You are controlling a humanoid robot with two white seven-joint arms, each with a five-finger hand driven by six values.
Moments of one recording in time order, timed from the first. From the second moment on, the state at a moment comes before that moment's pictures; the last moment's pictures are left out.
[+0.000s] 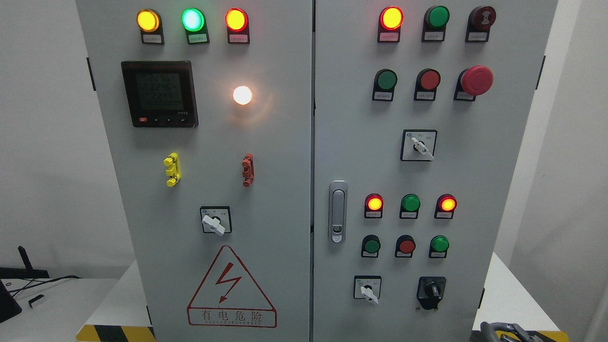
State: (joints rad) left arm -0.04 -0.09 0.08 0.06 0.00 -0.16 0.05; right arm -0.08 -0.05 -0.24 -1.79 -0.09 0.32 0.04
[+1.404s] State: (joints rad) left arm -0.04 -0.09 0.08 0.06 0.00 -0.16 0.05; right arm -0.11 -0.04 -0.14 -1.78 -0.09 0.34 0.00
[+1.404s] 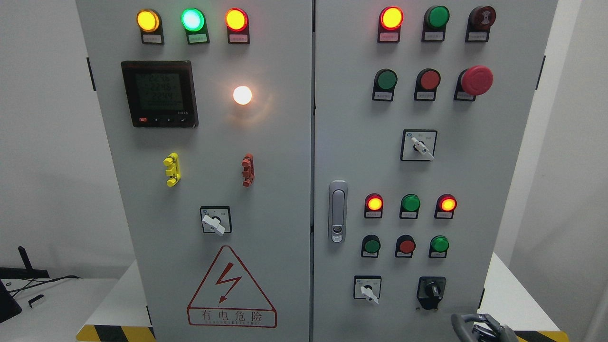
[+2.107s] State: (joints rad) left arm -0.04 -0.09 0.08 0.06 0.00 -0.16 0.05; right arm -0.14 -0.04 -0.13 -1.77 -0.09 0.34 0.00
